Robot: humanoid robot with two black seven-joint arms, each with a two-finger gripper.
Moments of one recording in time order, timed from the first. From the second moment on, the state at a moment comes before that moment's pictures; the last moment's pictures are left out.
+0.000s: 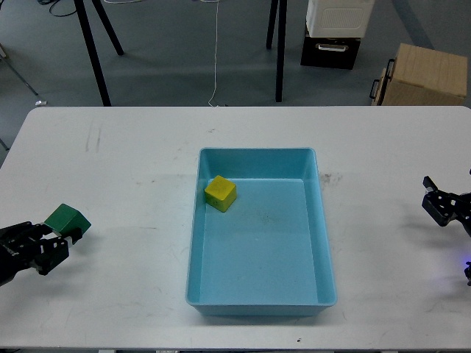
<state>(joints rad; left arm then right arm) -0.69 1.07 0.16 -1.27 1.47 0.49 -0.48 0.15 -0.68 0.81 1.14 0.96 0.49 0.06</state>
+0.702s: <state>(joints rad) -1.00 1.17 0.13 -1.68 1.75 0.49 -0.49 0.14 -0.68 0.81 1.09 0.89 0.49 0.05</state>
